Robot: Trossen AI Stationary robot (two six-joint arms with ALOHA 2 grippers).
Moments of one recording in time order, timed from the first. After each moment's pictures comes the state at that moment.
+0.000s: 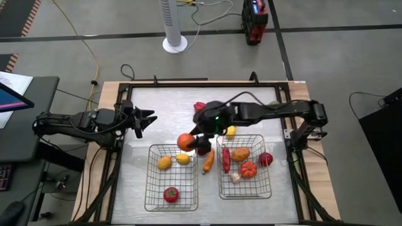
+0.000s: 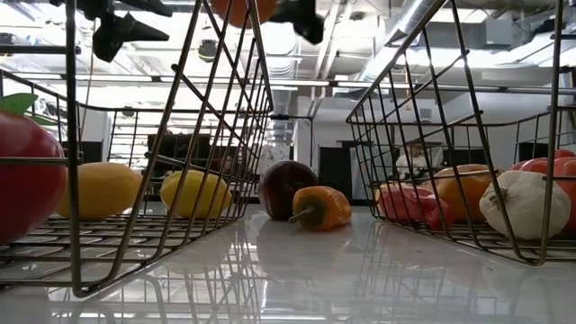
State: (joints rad) left arm -0.09 0.52 0.64 -0.35 -0.47 -0.58; right arm 0.03 1.73 1.57 -0.35 -0.27 0.49
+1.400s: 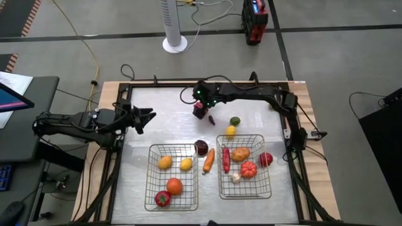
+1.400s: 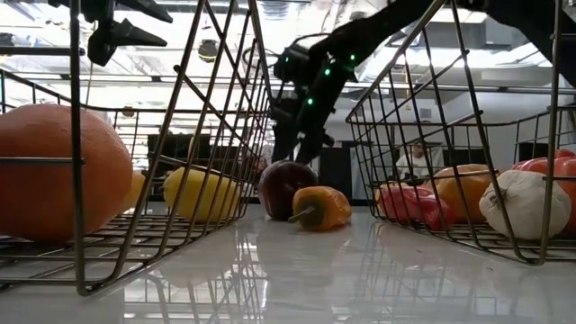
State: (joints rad) left arm -0.09 0.52 0.64 -0.37 -0.56 -0.70; right arm -0.36 2.09 1.65 -0.56 0.05 0.15
